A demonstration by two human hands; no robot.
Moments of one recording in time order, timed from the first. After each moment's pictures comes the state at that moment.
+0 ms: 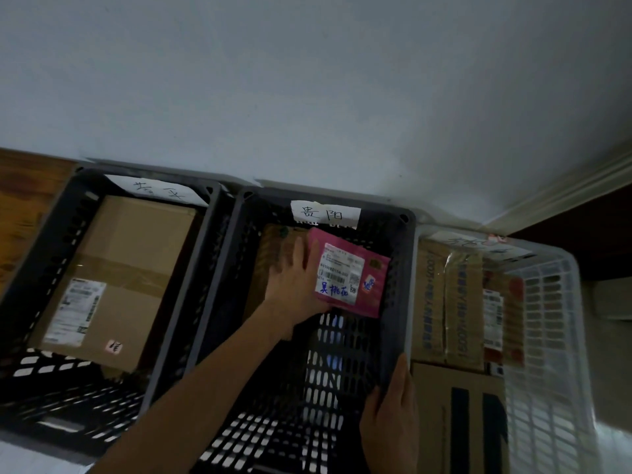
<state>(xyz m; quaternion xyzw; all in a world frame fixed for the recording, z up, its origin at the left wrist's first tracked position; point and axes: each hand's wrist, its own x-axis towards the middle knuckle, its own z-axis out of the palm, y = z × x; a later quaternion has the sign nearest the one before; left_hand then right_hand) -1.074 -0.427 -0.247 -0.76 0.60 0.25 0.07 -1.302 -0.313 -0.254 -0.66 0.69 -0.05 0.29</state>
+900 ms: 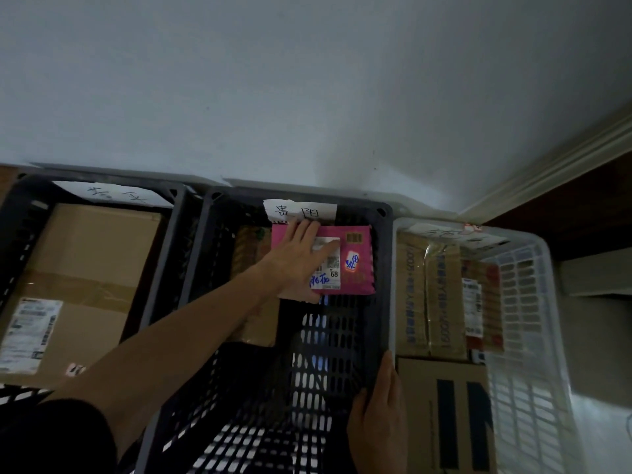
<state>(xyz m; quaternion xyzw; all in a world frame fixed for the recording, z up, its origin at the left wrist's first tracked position) -1.066 -0.491 -0.250 -0.55 0.81 0.15 0.15 -1.295 -0.328 -0.233 -0.63 0.70 -0.04 0.34</state>
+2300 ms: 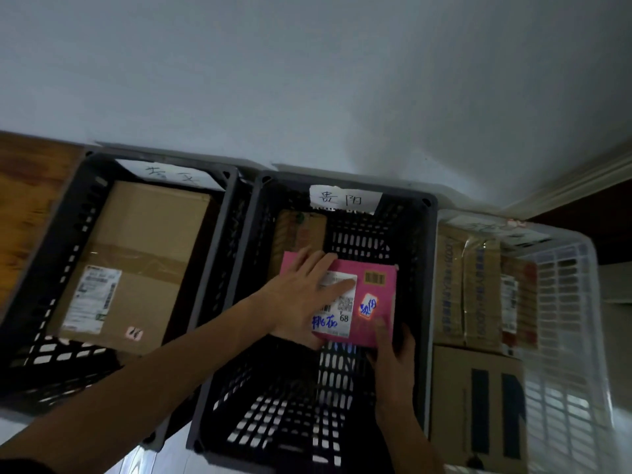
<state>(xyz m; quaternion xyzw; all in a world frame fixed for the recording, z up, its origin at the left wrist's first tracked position) -1.026 -0.388 -0.217 -0.50 0.83 0.20 0.12 -1.235 -0.344 -0.218 -0.23 0.73 -0.27 0.59</state>
